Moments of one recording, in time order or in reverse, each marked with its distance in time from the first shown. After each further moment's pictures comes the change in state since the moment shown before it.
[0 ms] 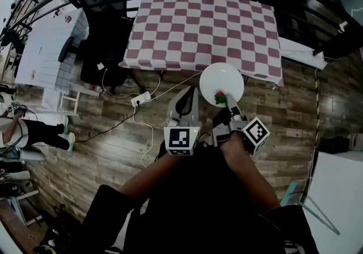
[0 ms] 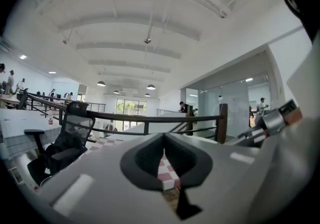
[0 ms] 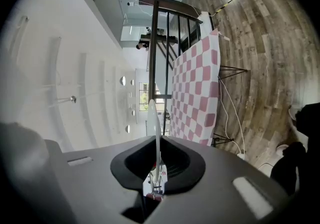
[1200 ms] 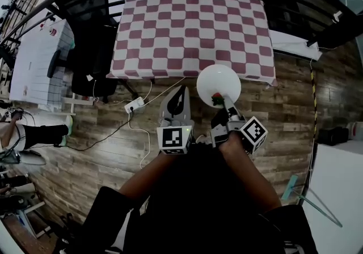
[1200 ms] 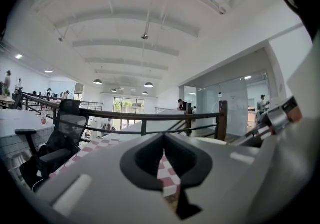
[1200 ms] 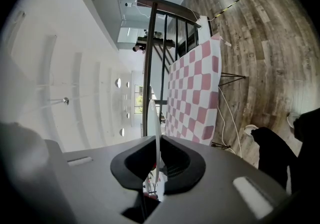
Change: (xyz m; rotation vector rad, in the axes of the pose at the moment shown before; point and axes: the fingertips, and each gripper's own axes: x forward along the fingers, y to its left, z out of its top) left arm 0.070 0.002 -0.018 0.012 0.024 -0.019; right arm 0.038 -0.011 0.057 0.007 -0.039 -0.011
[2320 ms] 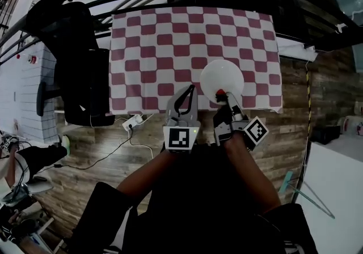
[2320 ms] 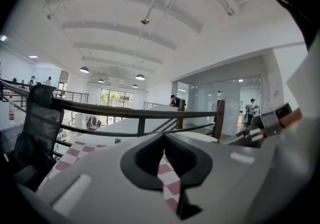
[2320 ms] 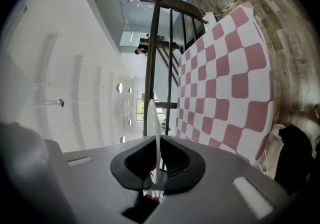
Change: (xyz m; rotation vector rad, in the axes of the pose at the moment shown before) left arm 0.225 0.124 0.014 -0.036 0.068 -0.174; right arm 0.244 0.053 0.030 -0.018 -0.086 -0.027
